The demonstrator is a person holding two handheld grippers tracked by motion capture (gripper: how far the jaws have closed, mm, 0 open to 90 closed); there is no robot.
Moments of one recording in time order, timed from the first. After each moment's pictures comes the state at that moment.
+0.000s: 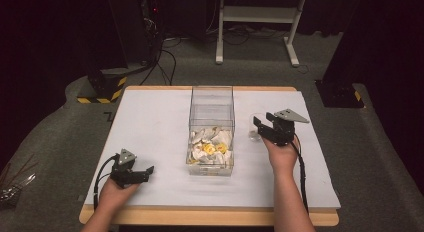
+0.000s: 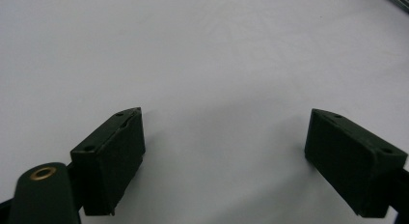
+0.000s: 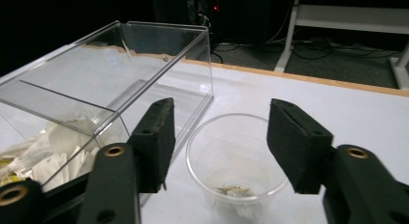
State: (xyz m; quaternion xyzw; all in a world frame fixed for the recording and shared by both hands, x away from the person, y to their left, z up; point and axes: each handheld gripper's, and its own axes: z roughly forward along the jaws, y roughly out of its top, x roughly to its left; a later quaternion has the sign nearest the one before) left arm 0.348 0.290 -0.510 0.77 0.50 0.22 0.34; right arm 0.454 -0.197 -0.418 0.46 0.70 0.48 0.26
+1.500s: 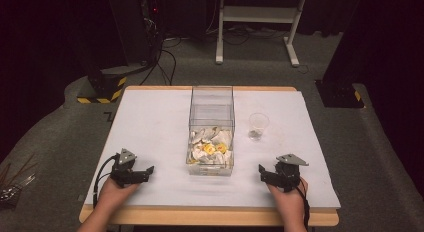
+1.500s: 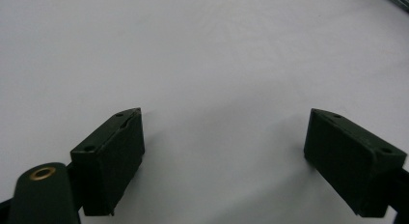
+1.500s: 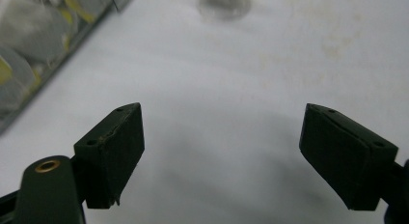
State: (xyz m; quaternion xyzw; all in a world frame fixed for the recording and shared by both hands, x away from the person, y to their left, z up) left arm 0.349 0.291 -0.509 0.77 0.49 0.22 0.33; right arm 0.357 -0.218 -0.498 0.53 0.74 0.35 0.22
